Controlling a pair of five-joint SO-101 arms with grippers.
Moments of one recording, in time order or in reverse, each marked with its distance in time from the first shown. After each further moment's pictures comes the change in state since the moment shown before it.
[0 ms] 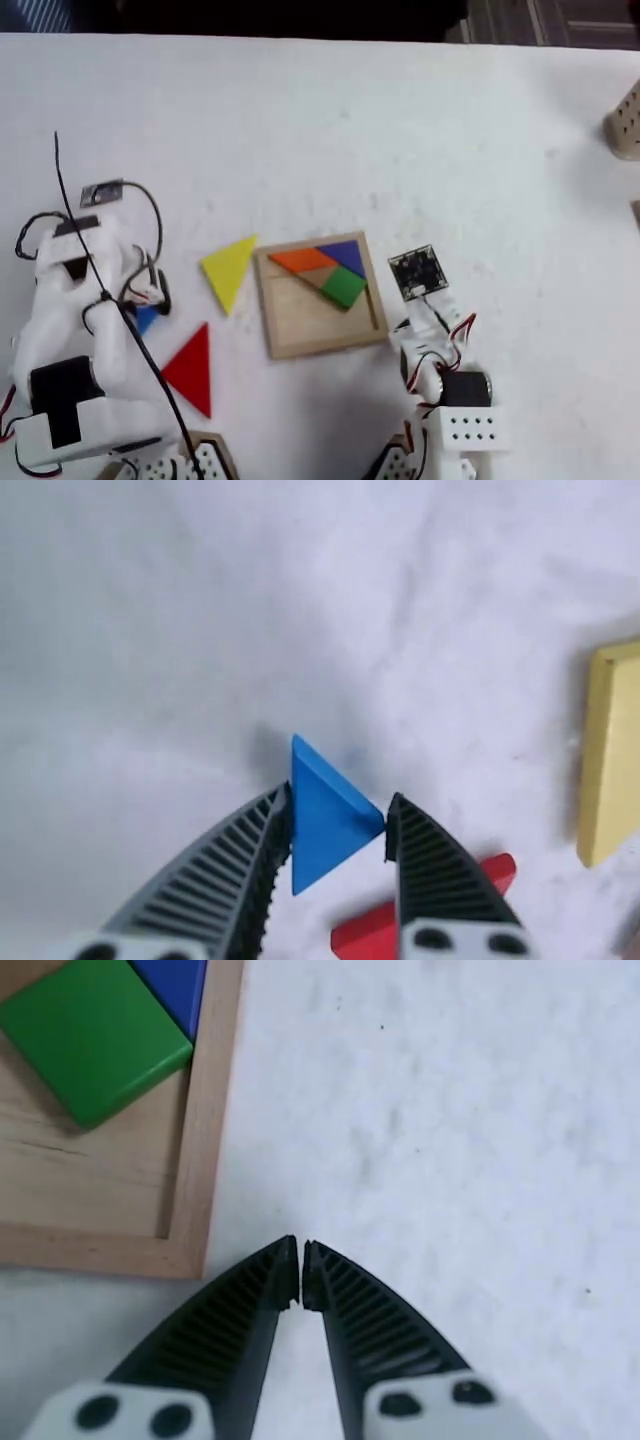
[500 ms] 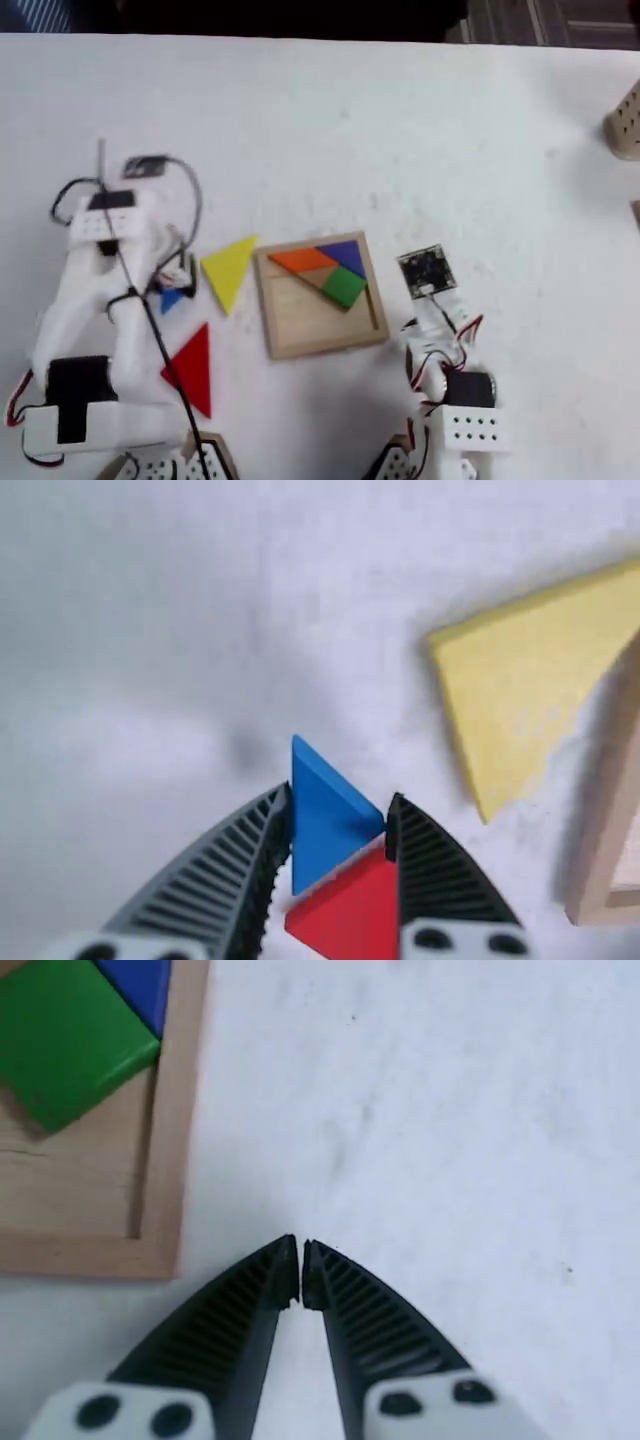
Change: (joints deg) left arm 11.0 0.1 -8.5 7.2 0.1; right arm 3.6 0.0 0.0 0.0 0.1
